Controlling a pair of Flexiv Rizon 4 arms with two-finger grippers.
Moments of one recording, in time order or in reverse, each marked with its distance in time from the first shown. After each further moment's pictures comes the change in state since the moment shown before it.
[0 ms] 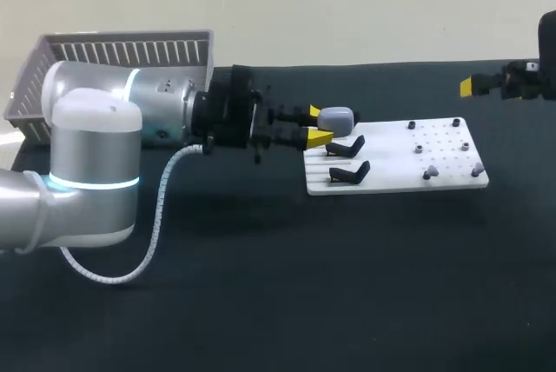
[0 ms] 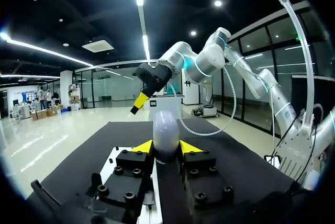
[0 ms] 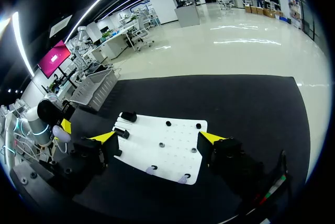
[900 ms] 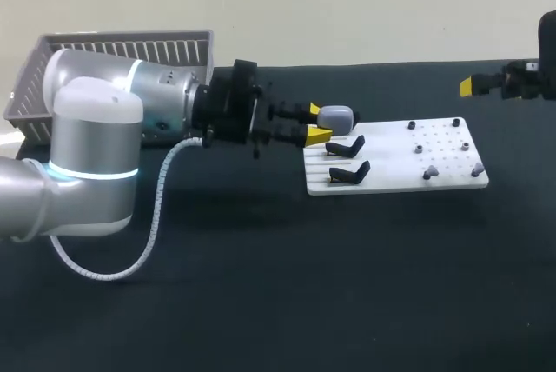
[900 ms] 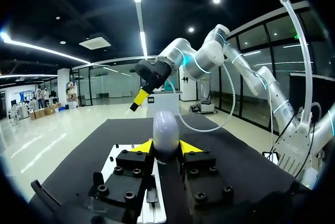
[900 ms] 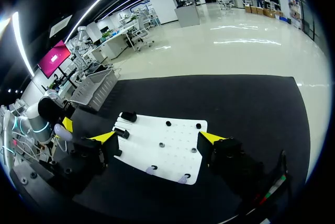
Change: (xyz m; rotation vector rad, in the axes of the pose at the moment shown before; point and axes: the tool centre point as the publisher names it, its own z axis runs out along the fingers) left arm 0.002 0.006 -0.002 0.020 0.032 0.006; right arm -0.001 0.001 0.000 -0.001 -0.003 -0.002
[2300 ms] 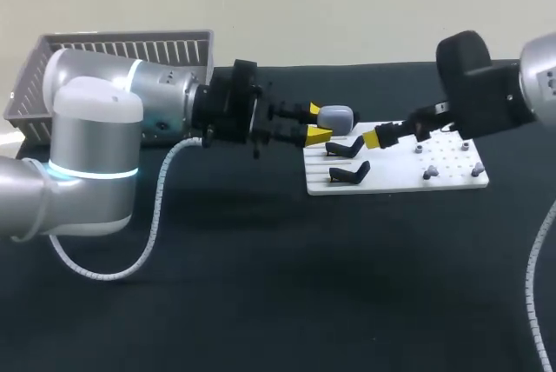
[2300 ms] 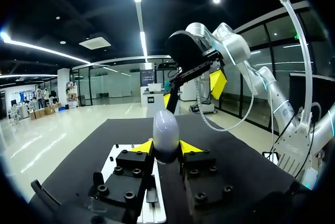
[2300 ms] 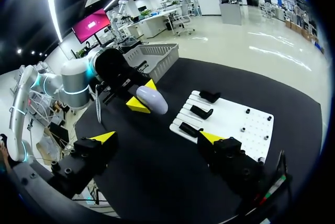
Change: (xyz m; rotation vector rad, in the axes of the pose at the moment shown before) left arm 0.000 0.000 0.000 0.000 0.001 -0.001; right arm 0.070 0.187 -0.001 -0.206 0.140 -0.244
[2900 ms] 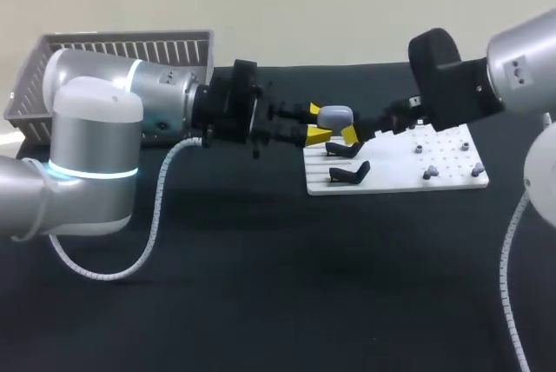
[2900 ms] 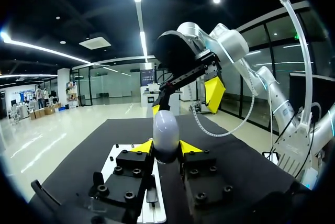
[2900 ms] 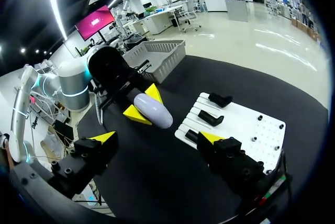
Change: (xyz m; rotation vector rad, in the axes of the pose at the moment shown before) left arm 0.000 0.000 0.000 0.000 0.000 0.000; right arm -0.015 0.001 0.032 -0.058 0.025 -0.005
